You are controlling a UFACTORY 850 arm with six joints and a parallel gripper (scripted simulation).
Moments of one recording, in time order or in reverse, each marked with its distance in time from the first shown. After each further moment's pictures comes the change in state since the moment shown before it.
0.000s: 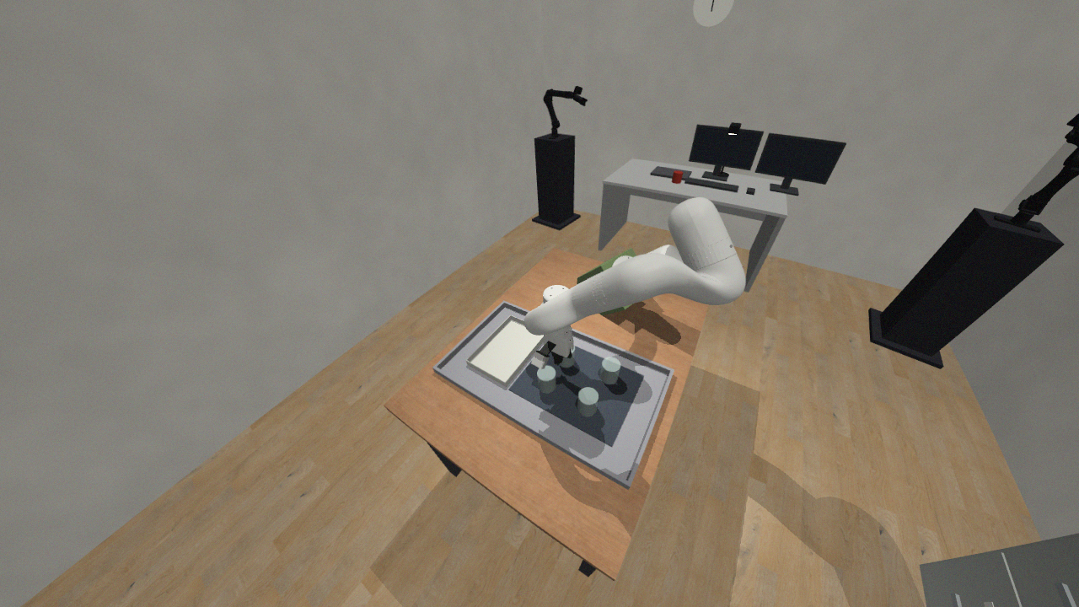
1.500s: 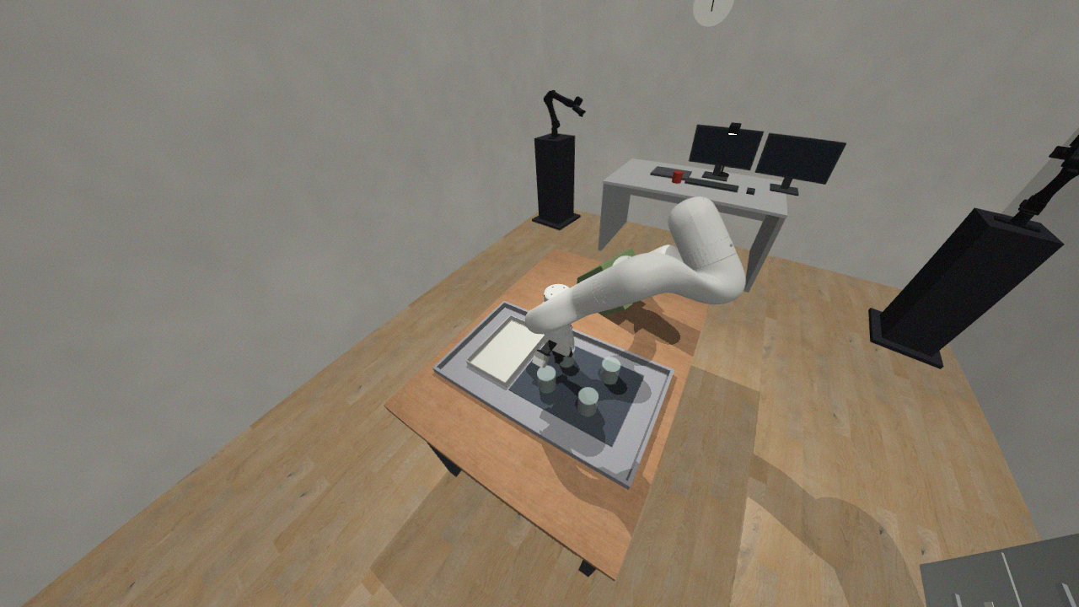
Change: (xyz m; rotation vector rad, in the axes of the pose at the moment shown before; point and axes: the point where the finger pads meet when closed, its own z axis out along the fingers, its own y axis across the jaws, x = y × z) arm -0.005 0.000 0.000 0.000 0.000 0.000
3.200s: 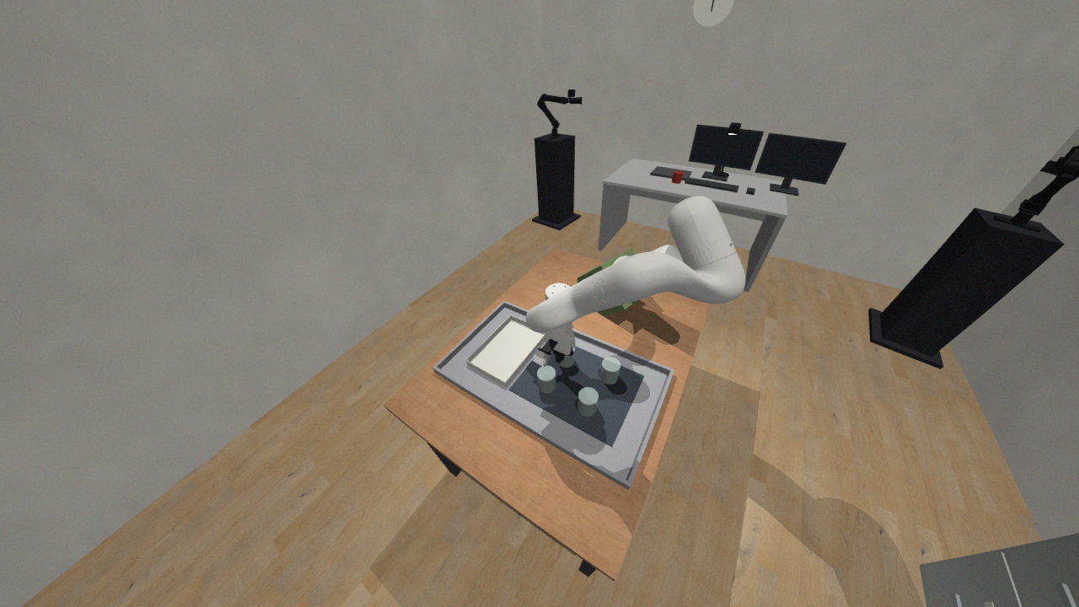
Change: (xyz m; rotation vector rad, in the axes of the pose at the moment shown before) arm -0.006 0.000 0.000 0.000 0.000 0.000
